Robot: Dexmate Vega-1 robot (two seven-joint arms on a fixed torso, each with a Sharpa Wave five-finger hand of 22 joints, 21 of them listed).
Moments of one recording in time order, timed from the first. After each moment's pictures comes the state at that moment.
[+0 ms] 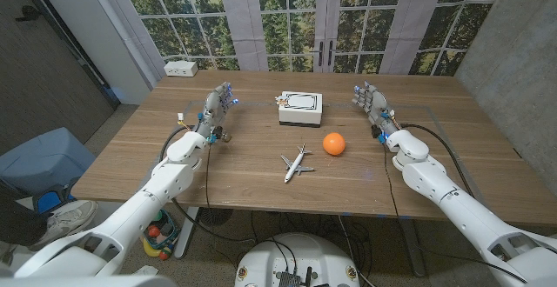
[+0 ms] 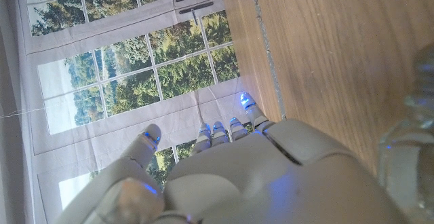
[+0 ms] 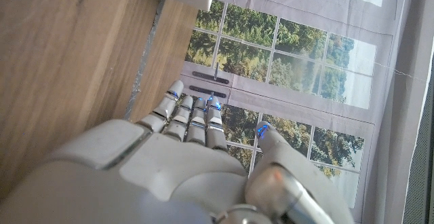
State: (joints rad) left arm 0.83 0.51 0.36 -1.28 -0.67 -0.29 -0.06; left_hand 0.03 0.07 0.70 0.11 0.22 -0.04 0.04 0.17 0.17 -0.07 -0.02 0.18 0.17 -0.12 -0.01 0.18 0.17 -0.17 0.01 0.83 0.16; right arm -0.84 -0.50 -0.38 -1.32 0.64 0.28 0.00; right_hand 0.27 0.14 0.46 0.09 0.19 0.34 0.05 0.18 0.18 0.24 0.02 0.20 0.25 0.08 -0.04 0.33 0.33 0.08 -0.03 0.70 0.16
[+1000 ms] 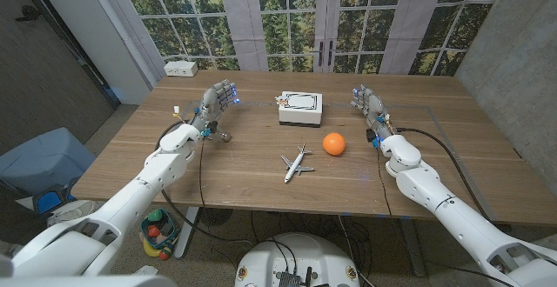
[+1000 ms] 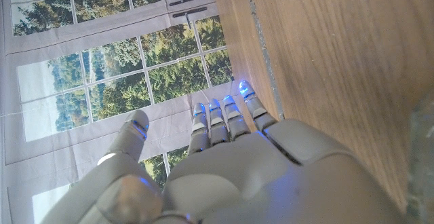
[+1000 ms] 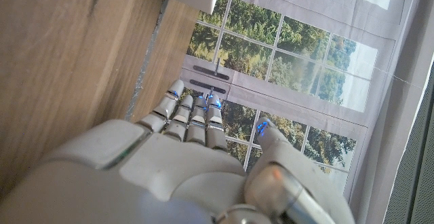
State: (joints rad) left arm 0.75 0.54 0.37 -1.23 -0.71 -0.18 -0.14; left_hand 0.14 0.04 0.68 -0.16 0.18 0.27 0.07 0.21 0.18 0.25 0.04 0.24 0.19 0.23 0.03 0.23 0.17 0.00 0.10 0.75 0.17; right arm -0.90 -0.49 -0.39 -1.40 0.55 0.29 -0.14; right_hand 0.28 0.15 0.46 0.05 0.19 0.35 0.06 0.19 0.18 0.25 0.02 0.21 0.24 0.09 -0.04 0.33 0.32 0.09 -0.04 0.68 0.16
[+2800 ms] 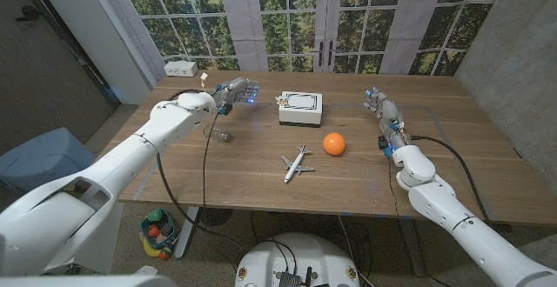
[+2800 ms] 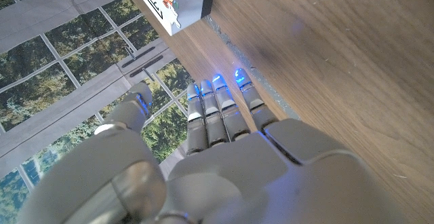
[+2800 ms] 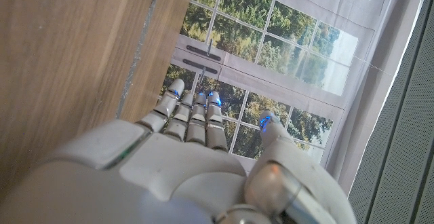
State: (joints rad) left arm 0.54 0.66 0.55 -1.49 -0.48 0.37 -0.02; left_hand 0.46 0.01 0.64 -0.18 0.17 0.51 0.08 0.26 0.20 0.49 -0.01 0.28 0.22 0.46 -0.05 0.30 0.22 0.19 0.06 0.70 0.18; right arm -1.05 -0.55 -0.32 -1.52 0.53 0.36 -0.19; right_hand 0.32 0.14 0.47 -0.05 0.18 0.39 0.07 0.20 0.18 0.29 0.03 0.22 0.23 0.11 -0.04 0.32 0.29 0.12 -0.04 0.64 0.16
